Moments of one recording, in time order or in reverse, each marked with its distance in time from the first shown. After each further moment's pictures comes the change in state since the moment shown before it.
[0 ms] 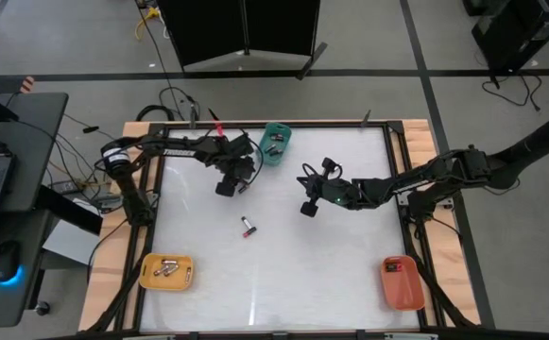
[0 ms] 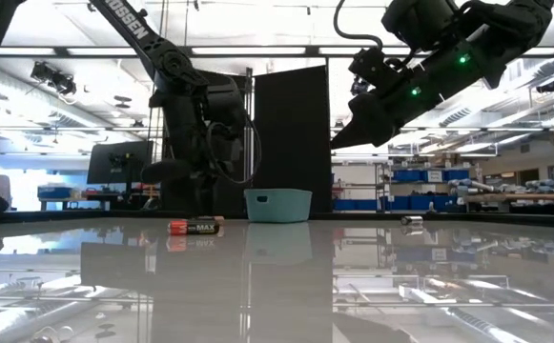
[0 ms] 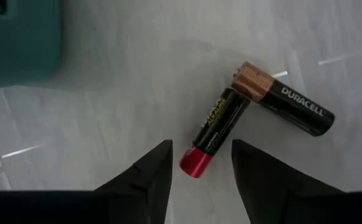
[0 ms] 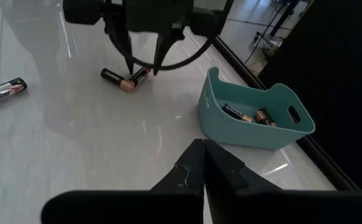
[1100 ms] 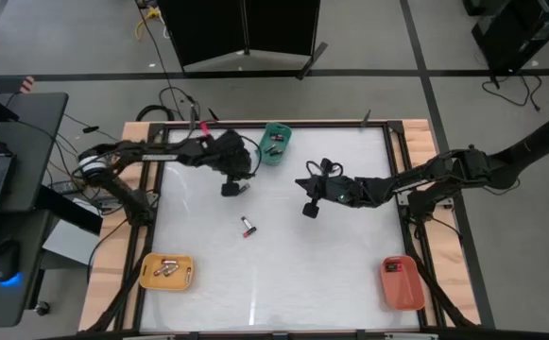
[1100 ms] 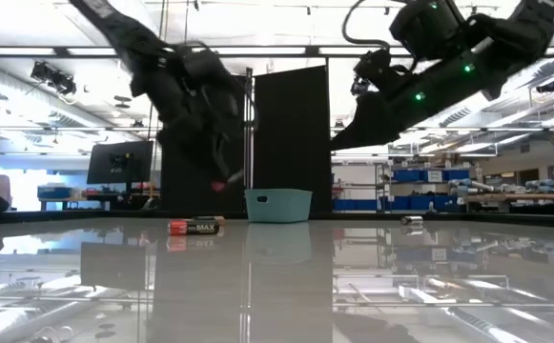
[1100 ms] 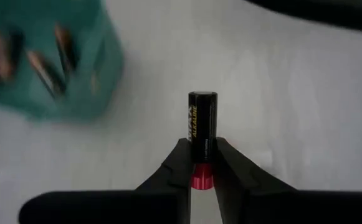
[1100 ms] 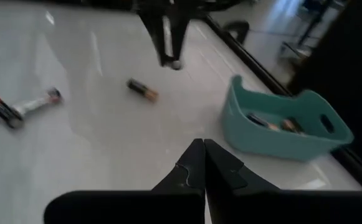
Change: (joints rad) left arm -0.003 -0.199 -0.121 0.214 0.172 -0.264; right arm -0.038 0.000 -0.057 0.121 -0.134 -0.009
